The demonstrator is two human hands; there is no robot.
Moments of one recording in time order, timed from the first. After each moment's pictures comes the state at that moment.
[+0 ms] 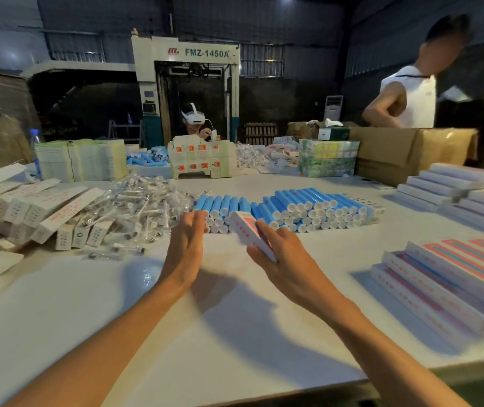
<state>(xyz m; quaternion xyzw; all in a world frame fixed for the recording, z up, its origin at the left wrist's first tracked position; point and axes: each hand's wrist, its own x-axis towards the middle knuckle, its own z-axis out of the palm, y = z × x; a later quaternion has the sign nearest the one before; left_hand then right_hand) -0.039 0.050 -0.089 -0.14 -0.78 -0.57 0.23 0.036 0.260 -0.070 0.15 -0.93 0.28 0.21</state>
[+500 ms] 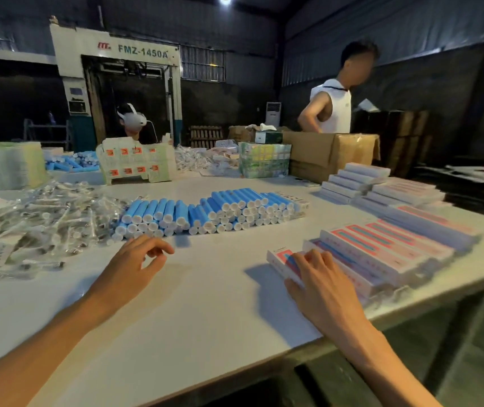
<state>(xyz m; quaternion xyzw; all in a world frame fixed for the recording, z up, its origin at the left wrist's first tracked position) -0.038 0.055 -0.107 -0.32 -0.86 -0.36 0.20 0.123 0.397 -0.110 -0.10 -0.97 -0.02 0.24</state>
